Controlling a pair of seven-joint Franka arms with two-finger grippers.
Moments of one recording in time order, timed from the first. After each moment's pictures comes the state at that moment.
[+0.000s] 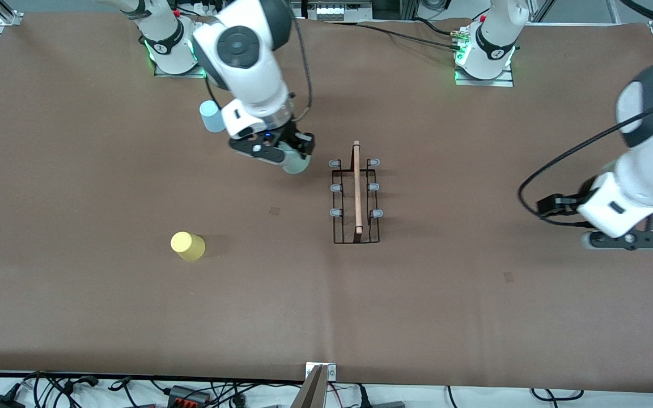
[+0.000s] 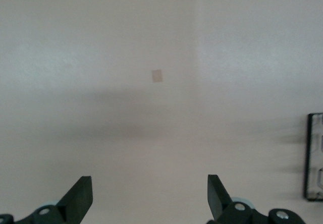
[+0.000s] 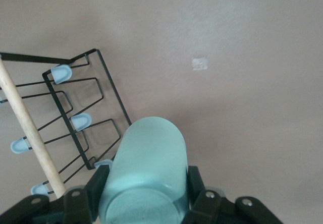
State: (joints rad) left arm -0.01 0.34 -0.04 -1.38 0.07 1.69 -0.03; right arm 0.60 0.31 0.17 -1.73 0.01 2.12 1.13
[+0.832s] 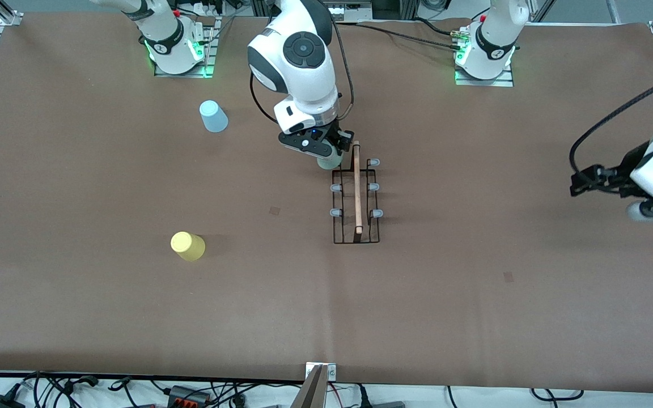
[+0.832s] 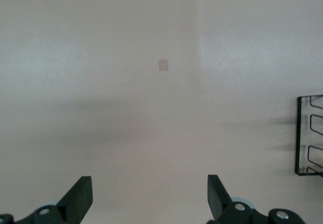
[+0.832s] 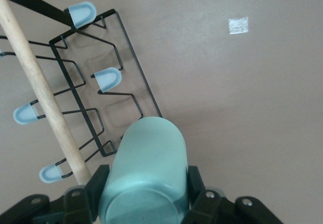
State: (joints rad) left arm 0.04 0.19 -0.04 -1.49 0.02 1.66 0.01; right arm 0.71 0.45 0.17 -1.65 -0.03 2.18 1.25
